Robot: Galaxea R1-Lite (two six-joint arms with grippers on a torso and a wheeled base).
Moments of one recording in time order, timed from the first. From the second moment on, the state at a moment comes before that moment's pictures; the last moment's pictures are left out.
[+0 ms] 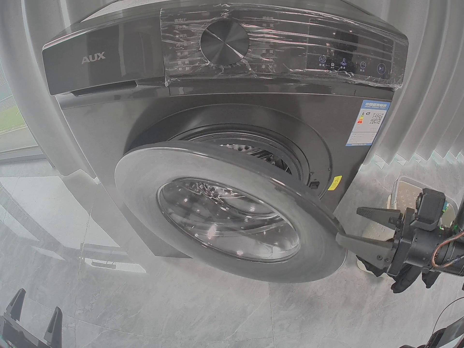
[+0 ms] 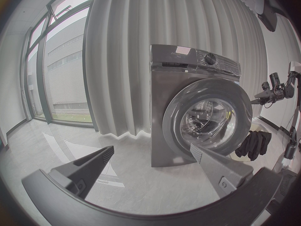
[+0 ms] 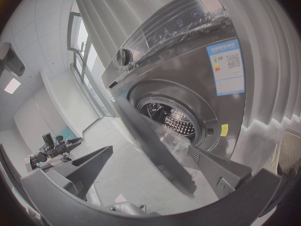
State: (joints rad) left arm 0.00 0.02 -0.02 0.00 0.00 0.00; right arm 0.56 1.28 -0.34 -0.81 0.26 0.20
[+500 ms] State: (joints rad) left arm 0.00 0.02 -0.02 0.00 0.00 0.00; right arm 0.48 1.36 -0.42 -0.82 0.23 0.27
